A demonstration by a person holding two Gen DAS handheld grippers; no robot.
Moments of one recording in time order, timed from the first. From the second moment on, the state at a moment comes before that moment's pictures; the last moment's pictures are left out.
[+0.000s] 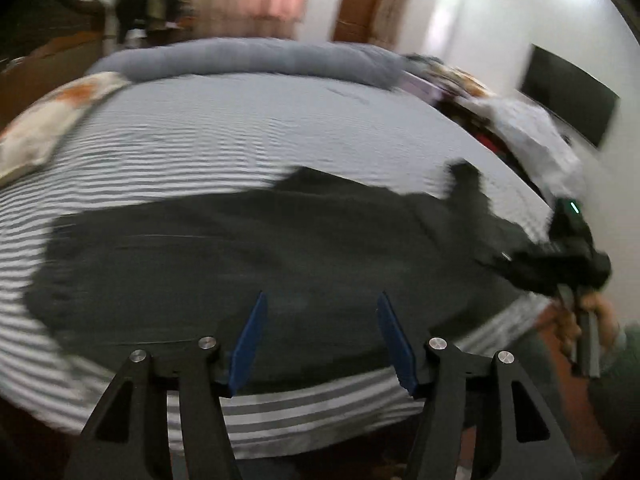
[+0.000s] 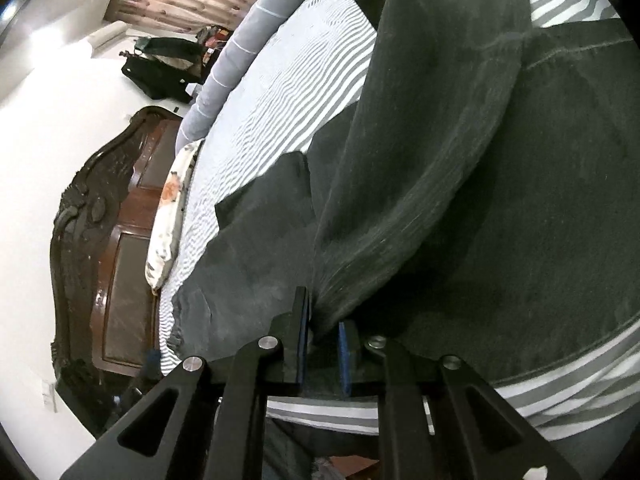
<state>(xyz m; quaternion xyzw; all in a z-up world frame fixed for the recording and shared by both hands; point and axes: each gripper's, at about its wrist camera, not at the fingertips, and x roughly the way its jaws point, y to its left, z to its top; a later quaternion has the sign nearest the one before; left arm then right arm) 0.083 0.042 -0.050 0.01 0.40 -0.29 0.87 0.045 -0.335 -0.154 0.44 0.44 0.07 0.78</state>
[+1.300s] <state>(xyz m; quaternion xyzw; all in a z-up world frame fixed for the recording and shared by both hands) 0.103 -0.086 -0.158 -0.38 0.58 -0.28 0.67 0.041 -0.380 -0.172 0.49 0.40 0.11 0.77</state>
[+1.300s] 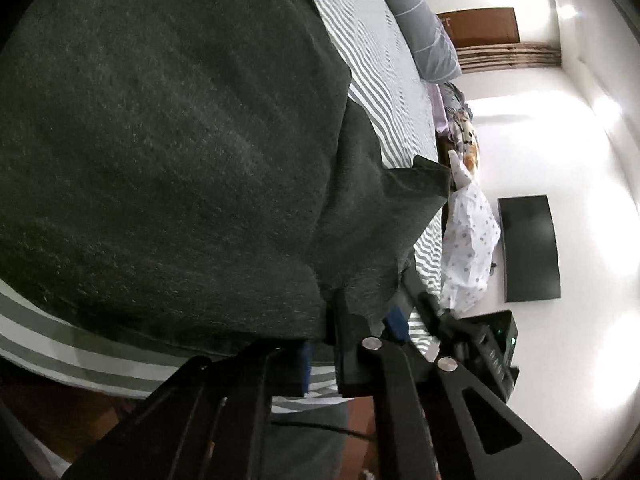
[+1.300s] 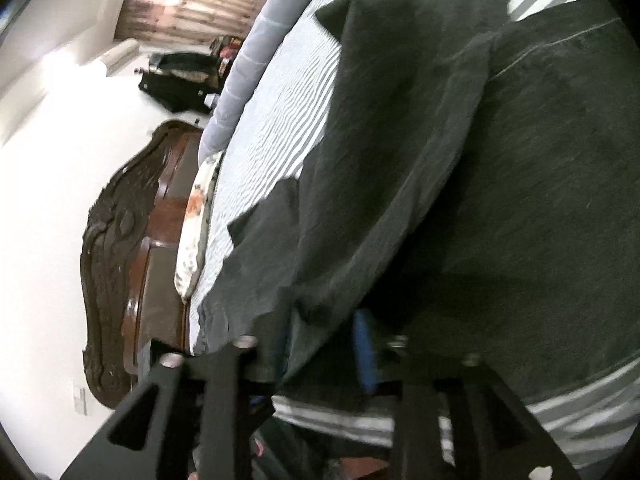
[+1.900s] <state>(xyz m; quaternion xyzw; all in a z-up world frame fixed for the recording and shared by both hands) 0.110 -0.098 -0.155 -0.35 0.58 -0.28 0.68 0.114 -0.547 -0.194 0.58 0.33 0.00 0.75</state>
